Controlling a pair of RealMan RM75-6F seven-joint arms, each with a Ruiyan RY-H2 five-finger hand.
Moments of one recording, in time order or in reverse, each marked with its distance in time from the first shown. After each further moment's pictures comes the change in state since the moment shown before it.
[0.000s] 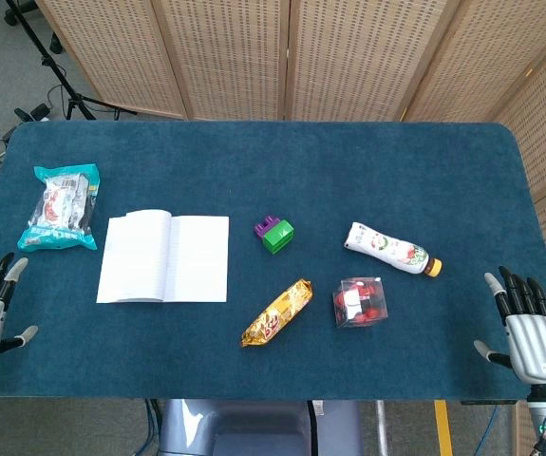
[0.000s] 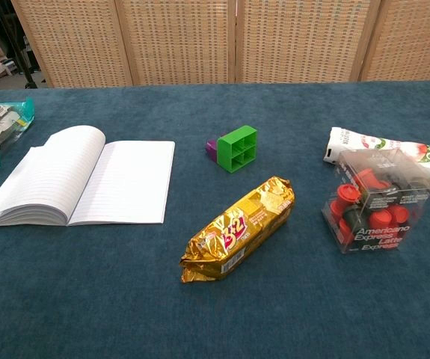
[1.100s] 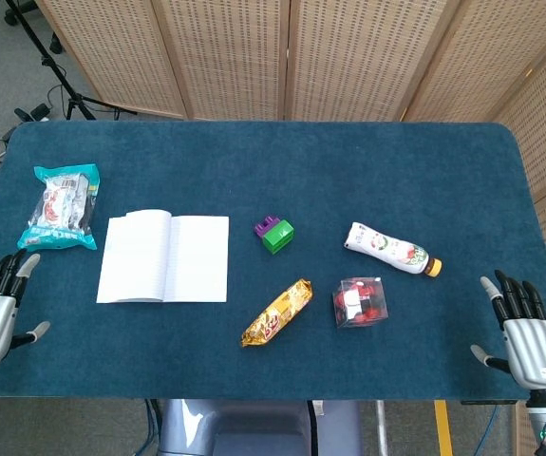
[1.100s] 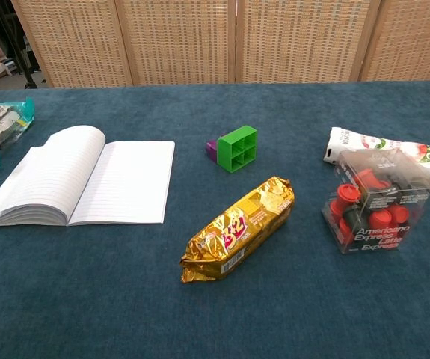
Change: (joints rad) left arm -0.019 -0.015 -0.011 -0.036 0.004 -0.005 0.018; right arm -0.009 0.012 -0.018 -0.015 -0.036 0.013 0.024
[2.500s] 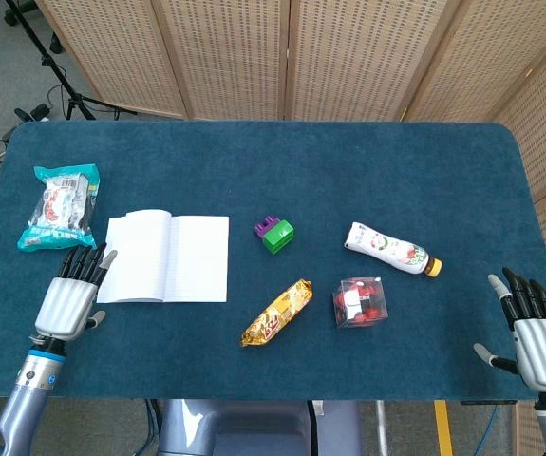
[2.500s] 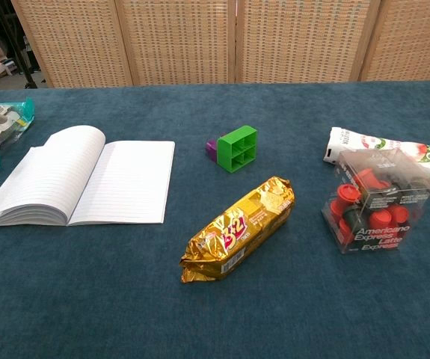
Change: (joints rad) left arm -0.164 -0.193 -0.020 0.042 -0.044 -0.167 0.334; right arm -0.012 0.036 0.002 -0.013 -0.026 0.033 0.099
